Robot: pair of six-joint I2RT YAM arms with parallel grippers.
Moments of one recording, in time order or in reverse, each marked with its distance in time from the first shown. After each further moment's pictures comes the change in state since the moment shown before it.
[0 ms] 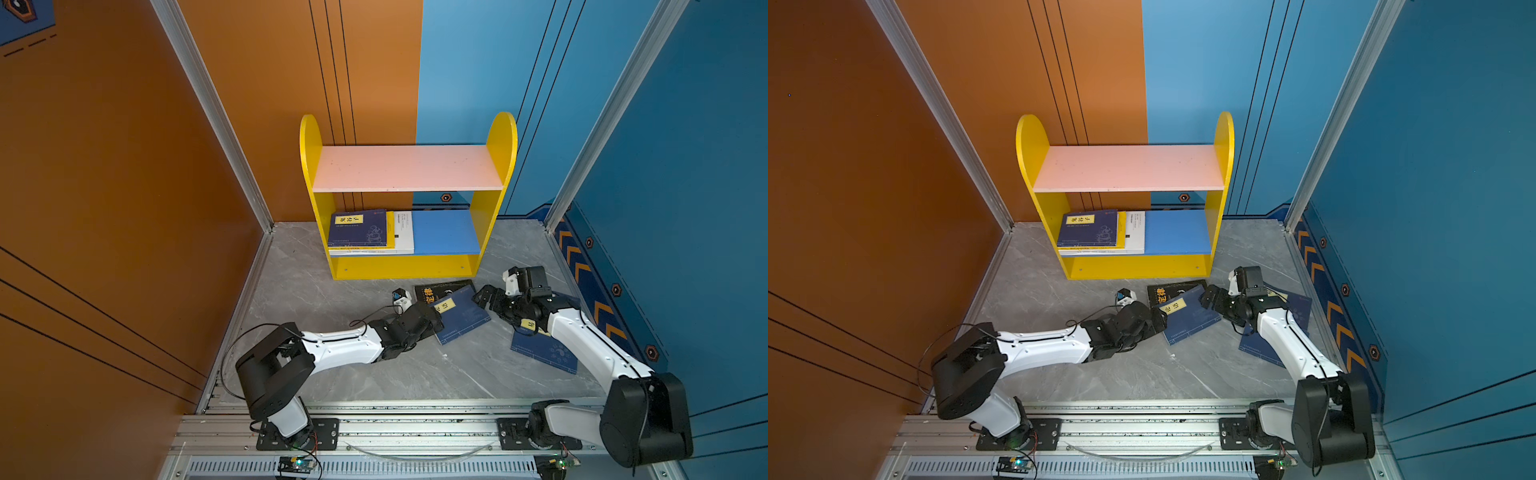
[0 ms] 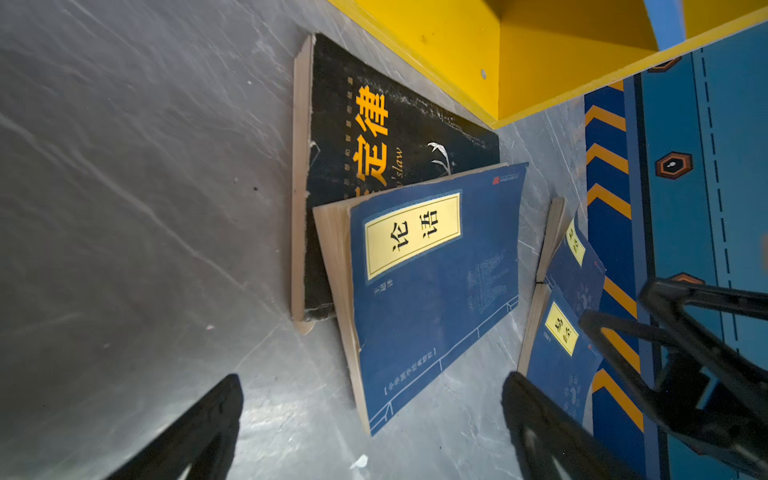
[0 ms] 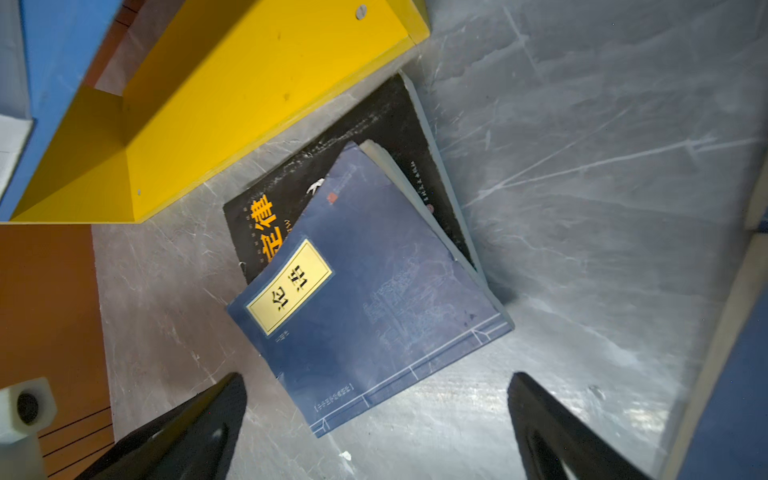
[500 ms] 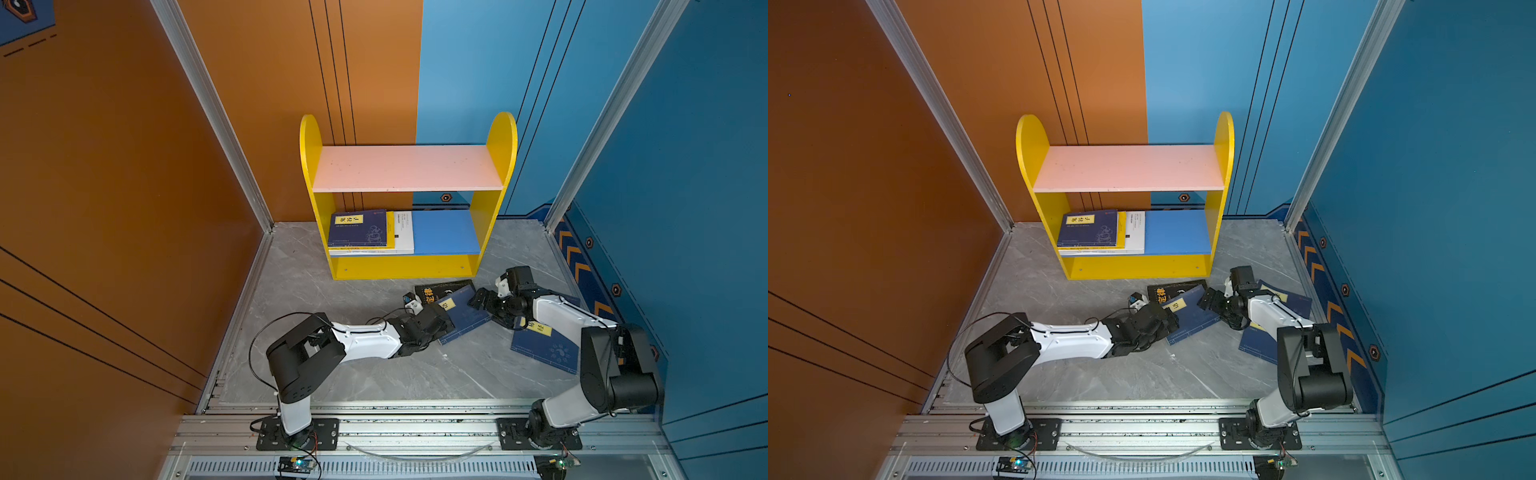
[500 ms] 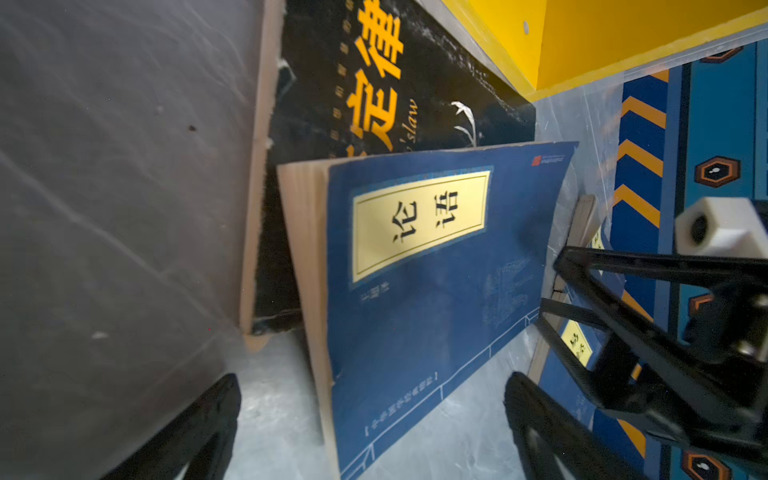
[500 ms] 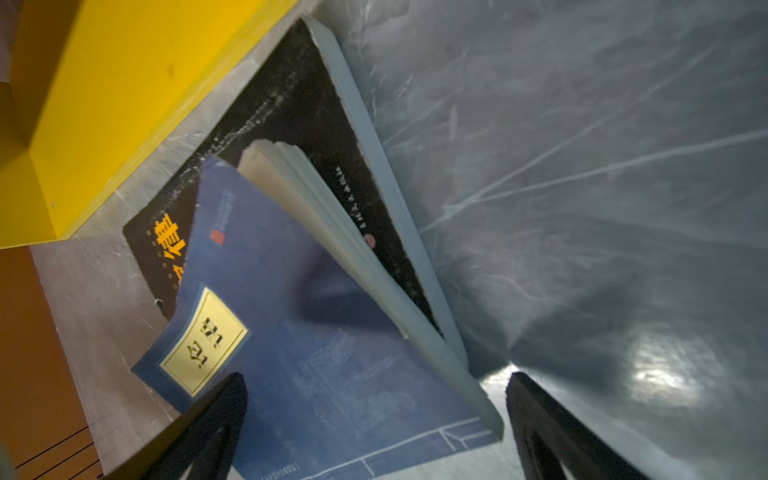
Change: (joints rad) left arm -0.023 0.164 0.124 -0.005 0.034 -0.102; right arm -0.016 0.248 0.020 0.096 -0.009 0.002
